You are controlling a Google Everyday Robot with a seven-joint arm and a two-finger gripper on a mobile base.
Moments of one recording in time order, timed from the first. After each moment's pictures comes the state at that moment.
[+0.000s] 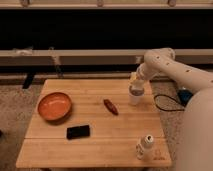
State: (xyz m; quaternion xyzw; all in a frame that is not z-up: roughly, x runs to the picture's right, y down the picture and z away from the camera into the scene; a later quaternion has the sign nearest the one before) arm 0.200 -0.044 0.858 -0.17 0.06 0.70 0.69
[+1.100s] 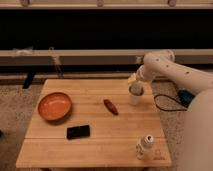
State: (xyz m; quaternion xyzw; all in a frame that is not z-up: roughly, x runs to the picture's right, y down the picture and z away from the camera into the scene) arm 0.201 -0.038 0.853 -0.16 0.06 0.70 0.70
